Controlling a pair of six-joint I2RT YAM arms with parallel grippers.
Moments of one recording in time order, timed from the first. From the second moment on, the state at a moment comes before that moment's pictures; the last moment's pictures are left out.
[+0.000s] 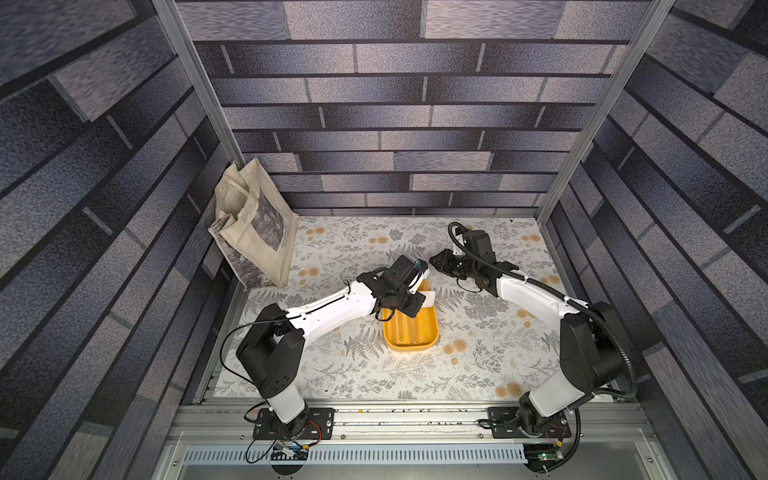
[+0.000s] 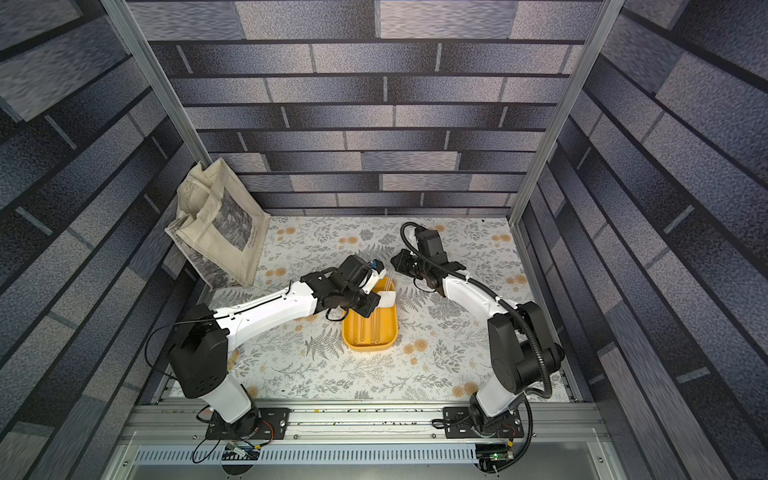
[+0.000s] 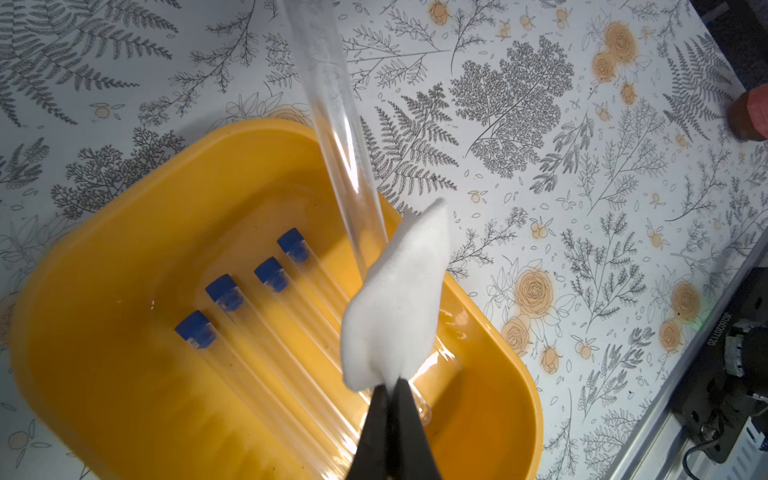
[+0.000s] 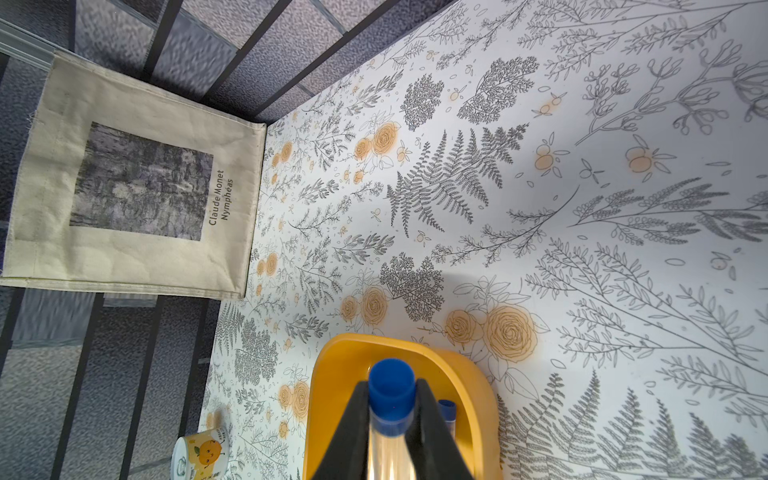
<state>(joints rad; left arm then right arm) -0.80 1.66 1.24 -0.52 0.16 -0.19 0.42 1.61 1.09 -0.12 -0.32 0.68</state>
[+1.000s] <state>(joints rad) -0.72 1.81 1.51 -0.59 0.15 -0.18 0.42 1.60 1.08 -0.12 -0.32 0.68</state>
